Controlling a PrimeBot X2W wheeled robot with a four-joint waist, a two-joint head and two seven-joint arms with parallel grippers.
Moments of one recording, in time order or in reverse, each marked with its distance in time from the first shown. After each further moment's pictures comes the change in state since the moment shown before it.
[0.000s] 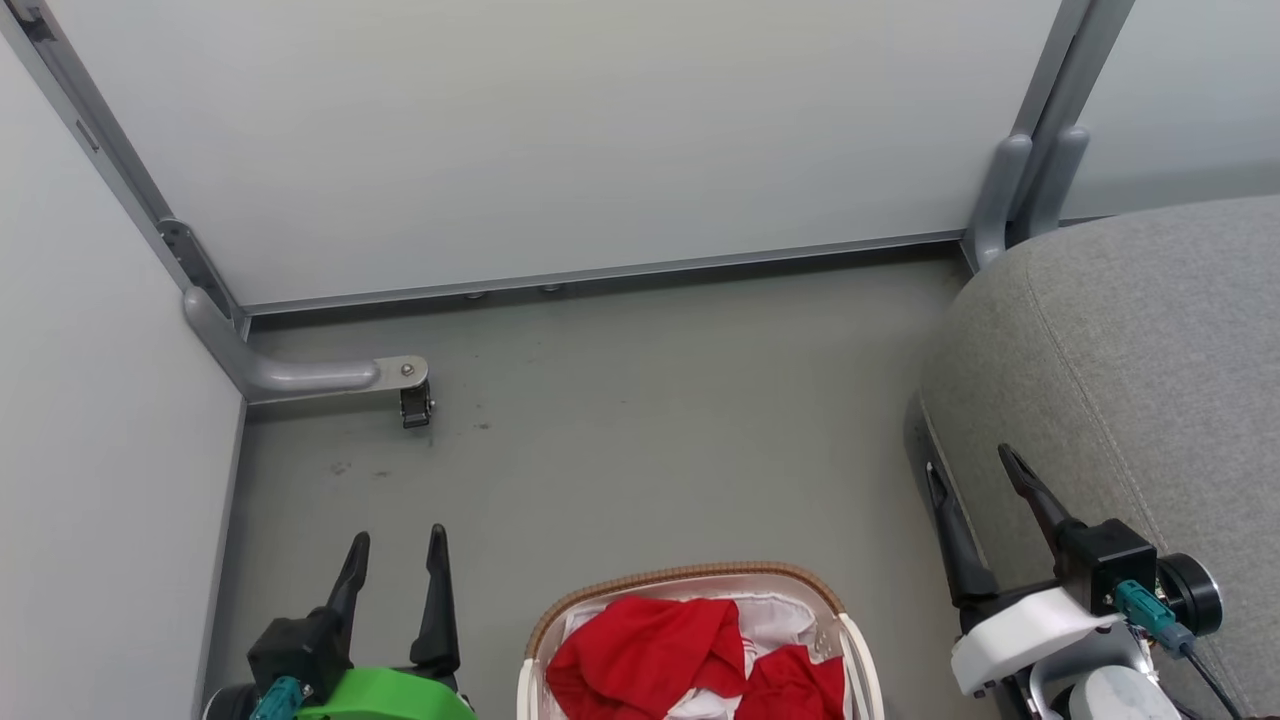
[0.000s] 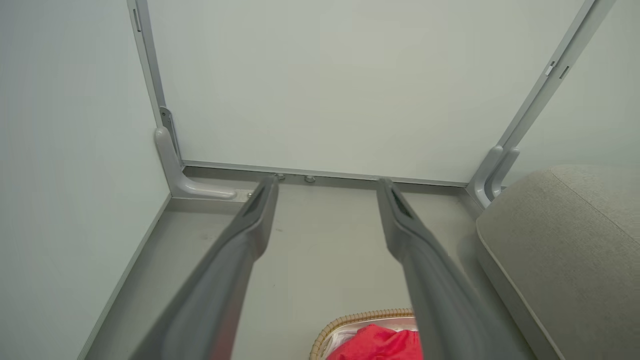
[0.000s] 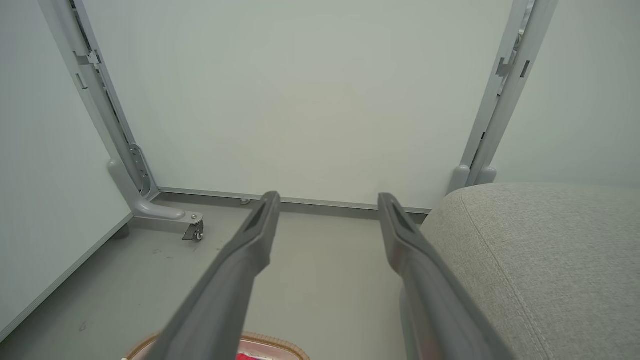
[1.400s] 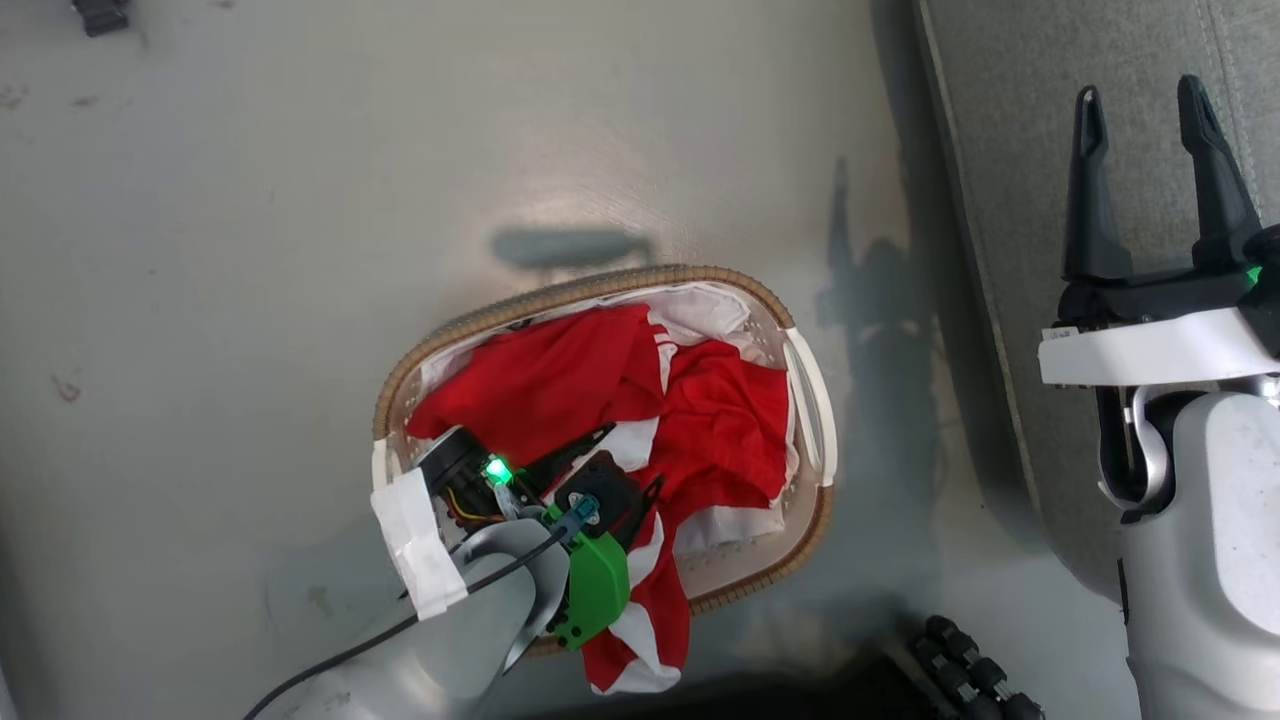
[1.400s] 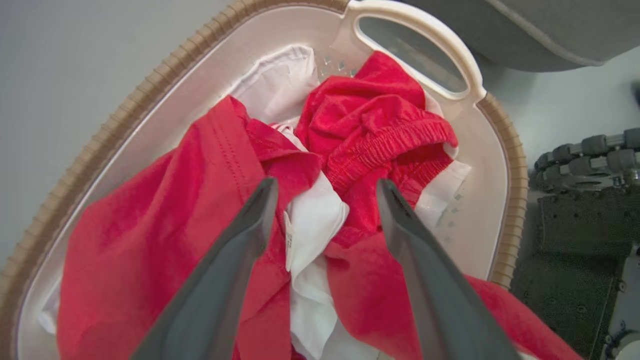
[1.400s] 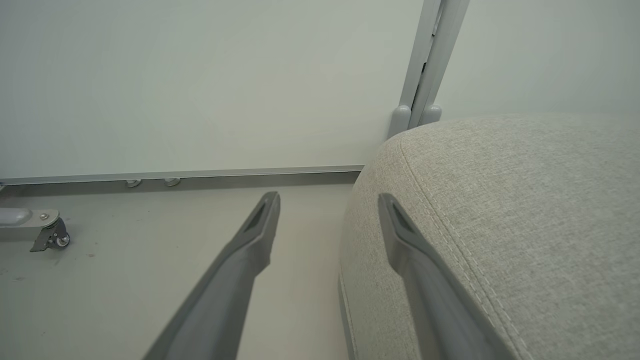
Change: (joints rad) left arm -0.689 -0.001 -0.823 0.699 0.066 -0.078 -0.001; right arm -0.393 -0.002 -0.146 -0.165 0.038 0.000 0.000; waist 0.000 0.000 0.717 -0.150
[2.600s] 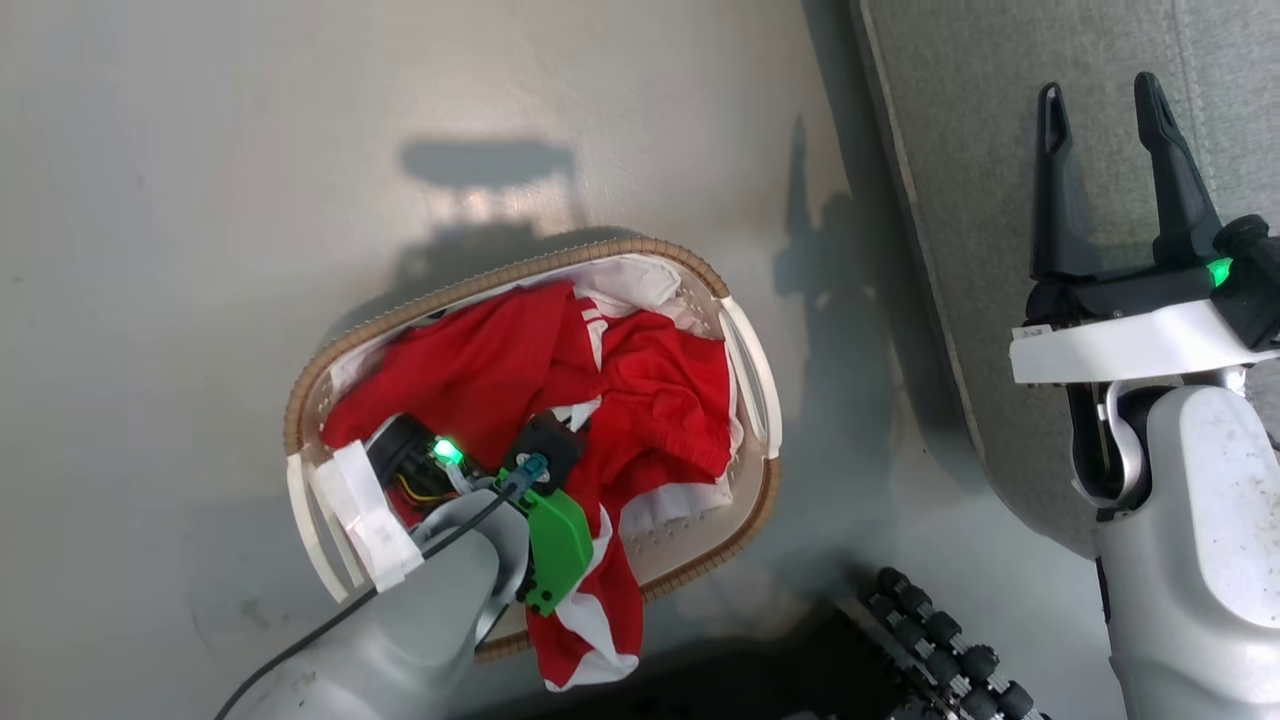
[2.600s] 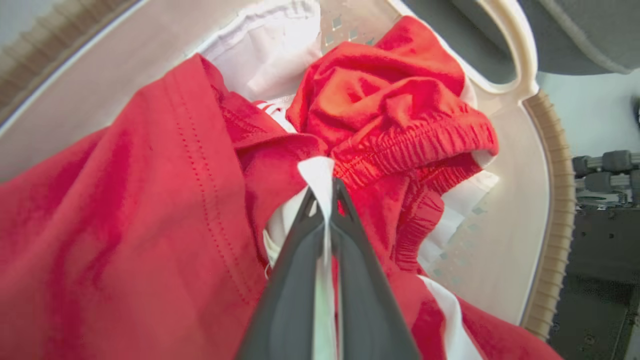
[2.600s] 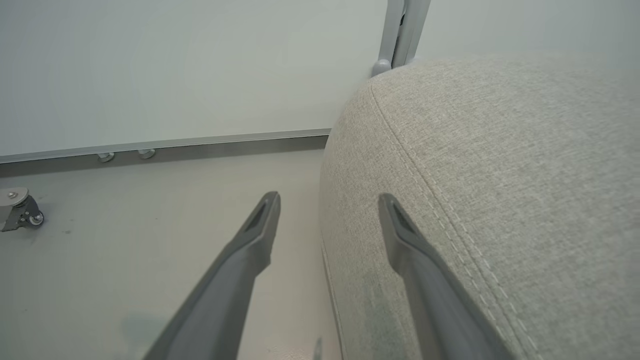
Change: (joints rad) left arm -0.046 0.013 0.033 0.083 -0.106 0.020 0.000; right arm -0.019 0.000 0.050 0.032 0.069 0.000 0.000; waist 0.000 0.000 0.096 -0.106
